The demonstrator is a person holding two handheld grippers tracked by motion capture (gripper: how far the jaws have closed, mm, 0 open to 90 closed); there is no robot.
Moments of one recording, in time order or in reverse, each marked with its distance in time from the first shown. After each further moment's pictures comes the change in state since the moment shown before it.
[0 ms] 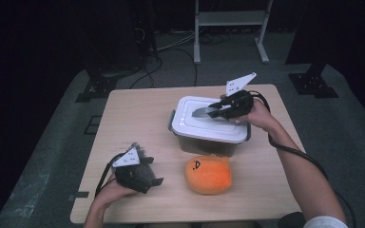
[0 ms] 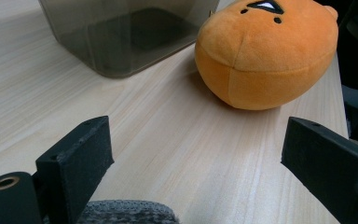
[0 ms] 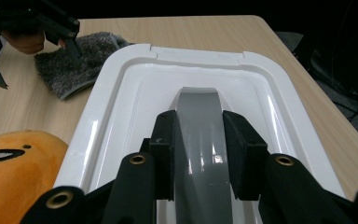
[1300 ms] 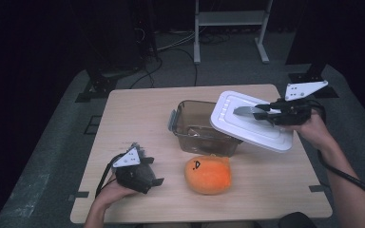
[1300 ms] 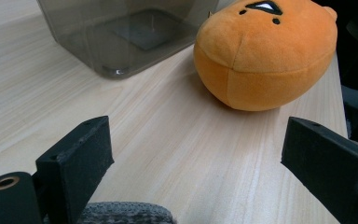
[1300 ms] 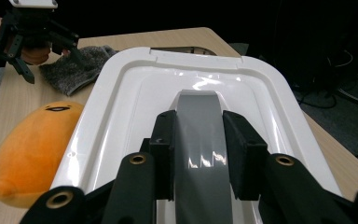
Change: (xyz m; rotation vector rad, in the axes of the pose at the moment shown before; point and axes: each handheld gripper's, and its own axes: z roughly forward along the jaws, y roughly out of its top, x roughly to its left) left arm -0.002 0.000 0.001 -0.005 0.002 0.001; right arm 0.040 -0.058 -0.131 -0.105 -0.178 0.104
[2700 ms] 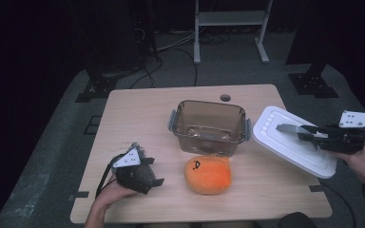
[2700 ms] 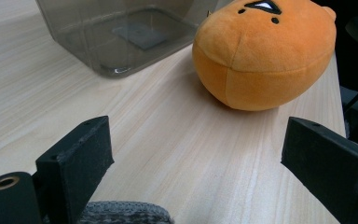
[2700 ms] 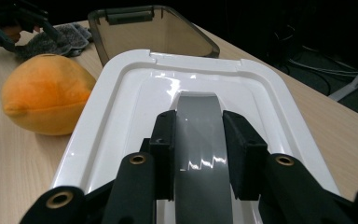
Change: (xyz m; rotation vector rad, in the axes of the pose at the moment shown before) left arm -0.001 -0.001 0.001 0.004 -0.004 -0.007; right arm 0.021 -0.095 -0.098 -0.017 -0.169 0.129
